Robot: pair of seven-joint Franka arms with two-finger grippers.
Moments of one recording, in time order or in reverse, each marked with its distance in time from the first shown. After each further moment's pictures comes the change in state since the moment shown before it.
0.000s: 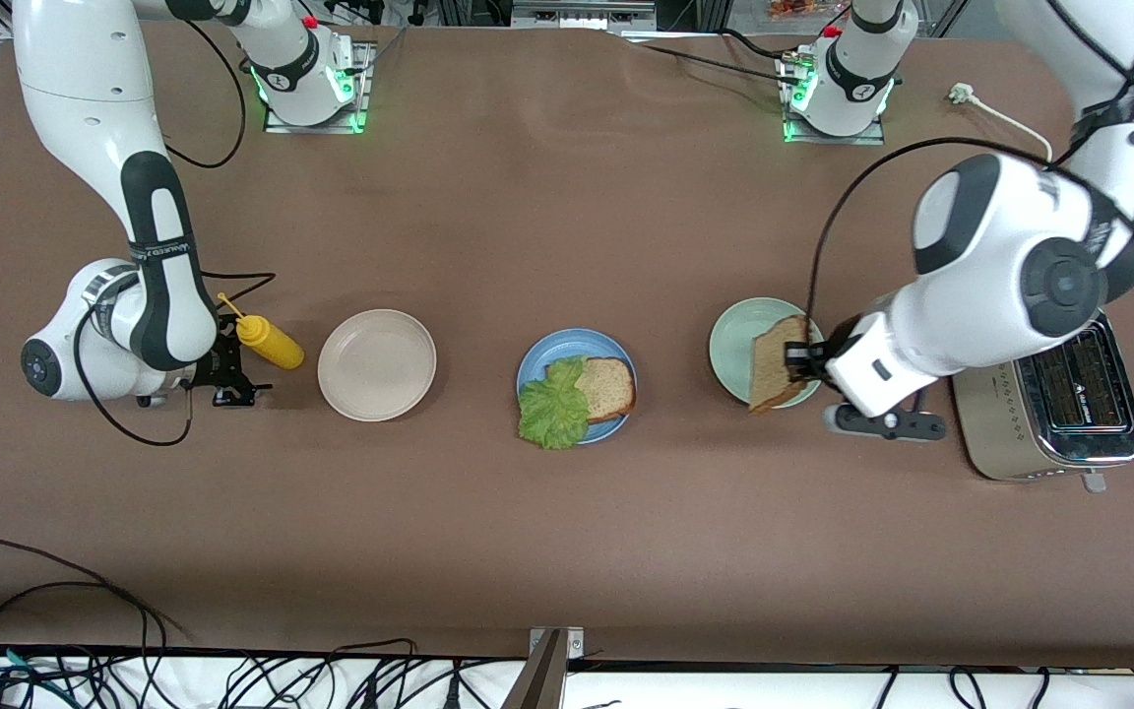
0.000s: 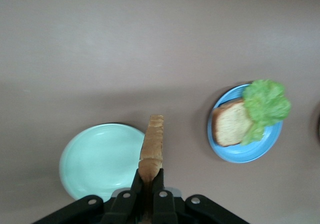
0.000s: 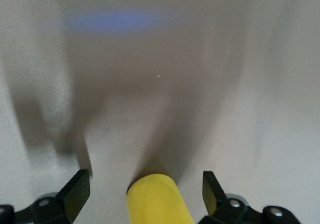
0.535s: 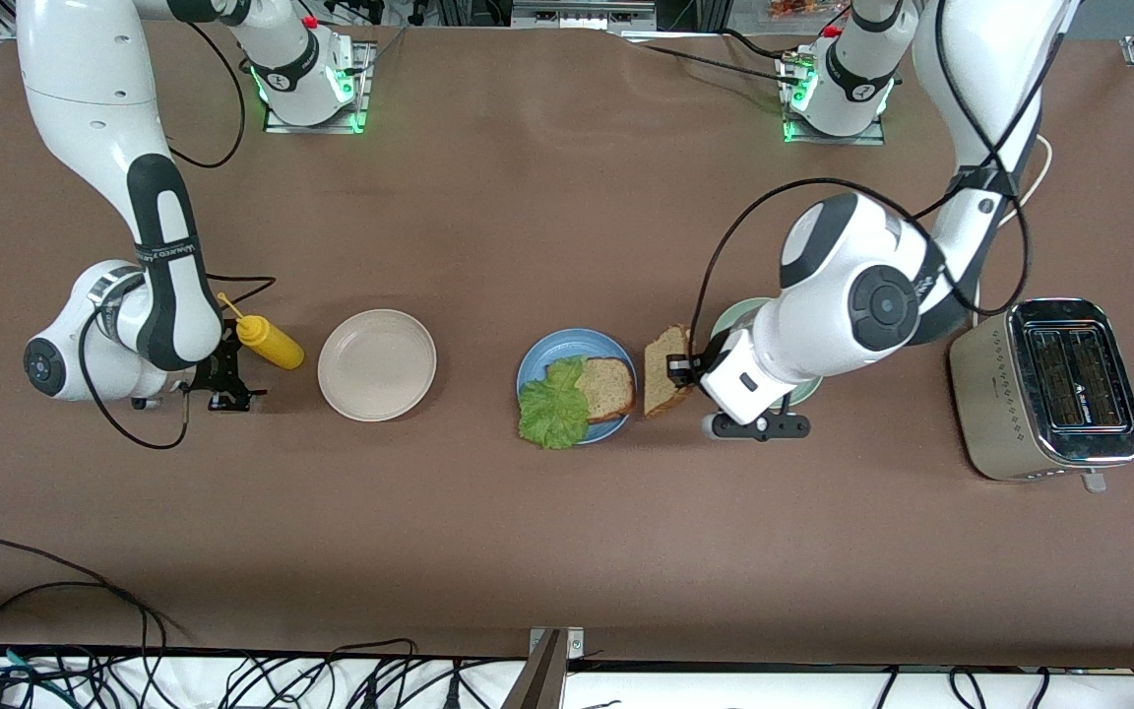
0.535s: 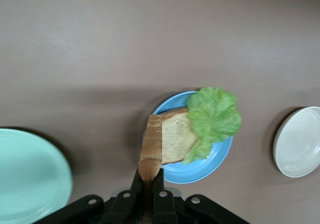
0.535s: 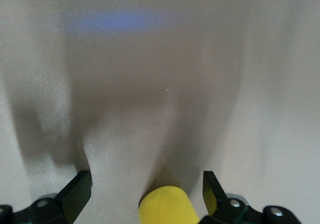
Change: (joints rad) left arm -0.043 0.138 -0.145 -0.002 -0.001 0.206 -0.213; right arm 0.002 0.008 0.002 -0.001 -0.022 0.051 0.043
